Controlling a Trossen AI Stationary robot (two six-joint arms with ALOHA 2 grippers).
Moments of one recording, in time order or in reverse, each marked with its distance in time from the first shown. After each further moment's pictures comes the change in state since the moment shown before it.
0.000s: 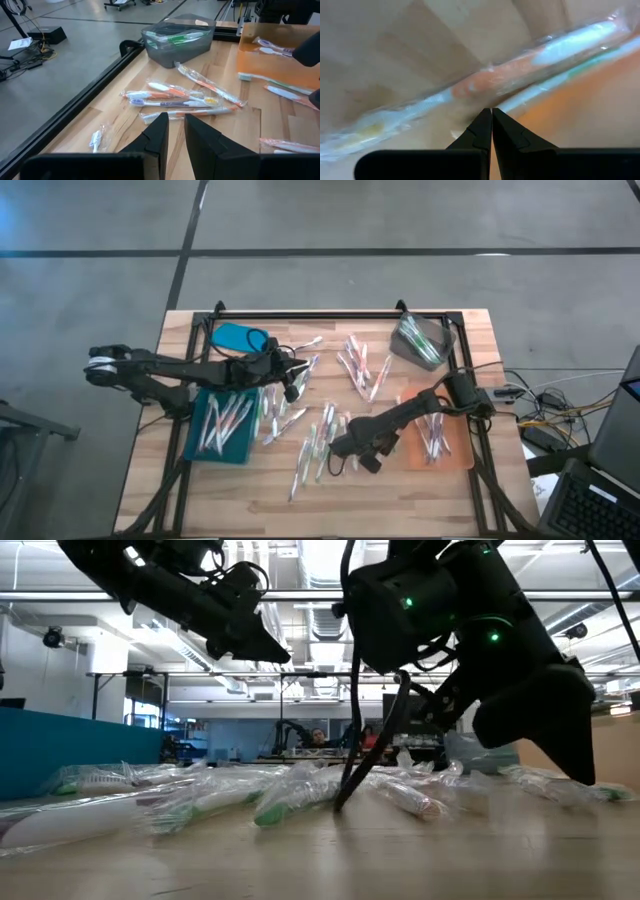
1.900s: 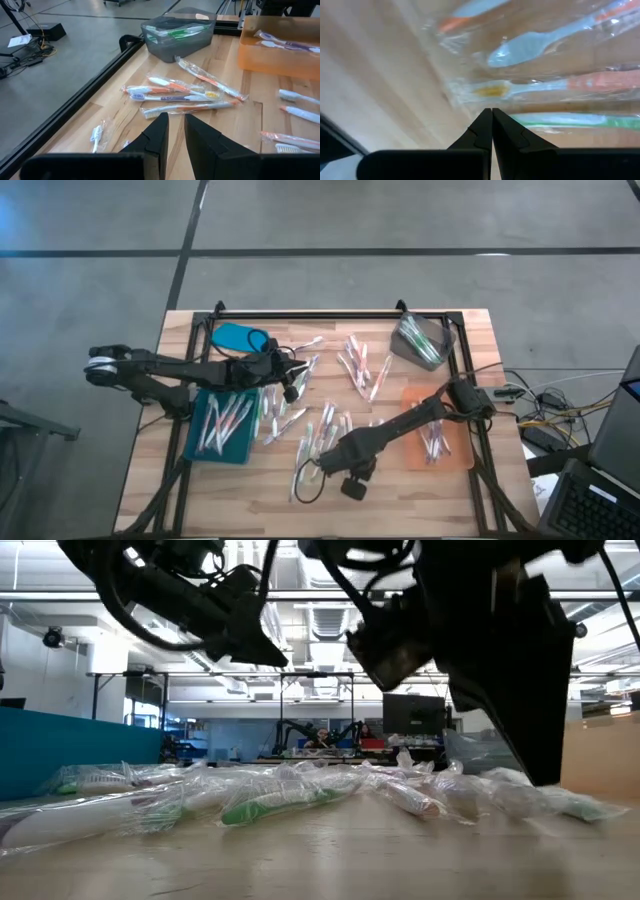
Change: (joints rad) left arm 0.000 0.000 -0.001 -0.024 0.000 0.001; right arm 0.076 0.006 0.145 0.307 -0.162 -0.166
